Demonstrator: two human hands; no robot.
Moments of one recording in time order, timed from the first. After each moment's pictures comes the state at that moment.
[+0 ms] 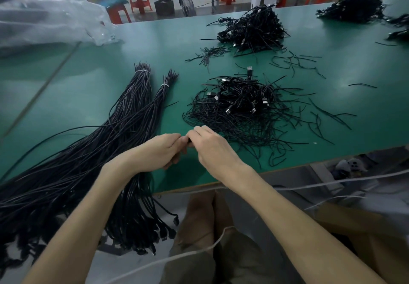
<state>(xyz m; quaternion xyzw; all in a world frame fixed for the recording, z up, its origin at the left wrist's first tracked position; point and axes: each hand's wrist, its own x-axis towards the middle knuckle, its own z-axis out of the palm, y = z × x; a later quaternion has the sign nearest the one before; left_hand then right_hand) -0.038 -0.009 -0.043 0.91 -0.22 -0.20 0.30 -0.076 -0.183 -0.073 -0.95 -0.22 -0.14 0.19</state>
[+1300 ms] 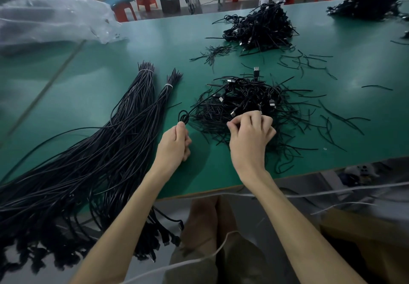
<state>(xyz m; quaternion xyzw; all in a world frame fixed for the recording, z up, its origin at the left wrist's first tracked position) -0.035 -0.050 -0.079 0.82 -0.03 -0.01 0.58 -0.061 -0.222 -0.087 -0.90 0.12 -0.32 0.26</state>
